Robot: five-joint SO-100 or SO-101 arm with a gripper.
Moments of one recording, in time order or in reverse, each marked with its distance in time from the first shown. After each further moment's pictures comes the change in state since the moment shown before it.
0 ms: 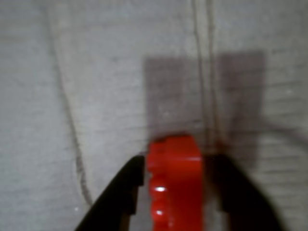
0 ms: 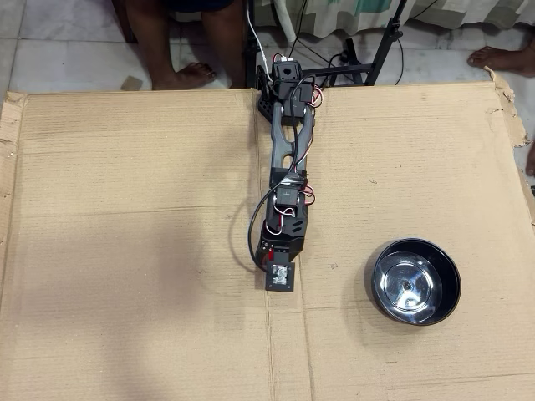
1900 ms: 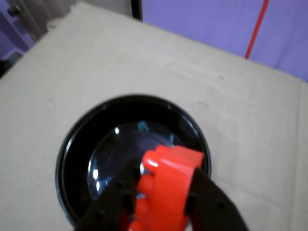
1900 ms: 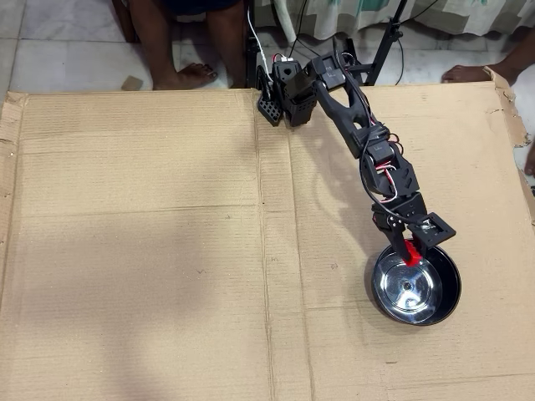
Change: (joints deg) arm -31.5 16.5 0.1 -25.8 -0.2
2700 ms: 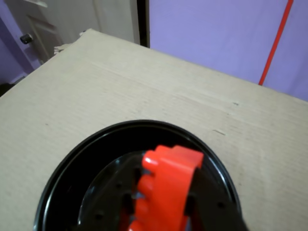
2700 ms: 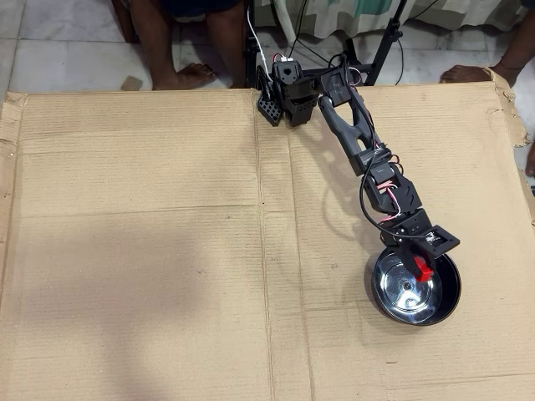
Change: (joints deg) arm -1.1 -12.5 -1.0 -19.1 0.2
